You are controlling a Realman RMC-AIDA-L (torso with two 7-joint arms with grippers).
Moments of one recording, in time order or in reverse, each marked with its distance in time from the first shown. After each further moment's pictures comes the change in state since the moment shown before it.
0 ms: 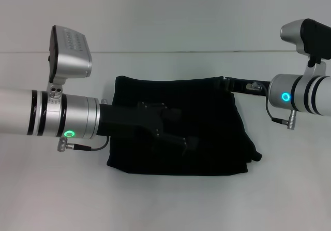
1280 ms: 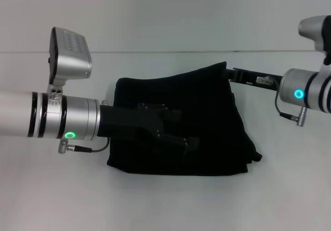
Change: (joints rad) left arm 0.006 -0.005 -0.003 0.000 -0.004 0.000 -0.005; right arm -0.068 -0.005 0.006 -0.064 0.140 -0.112 -0.136
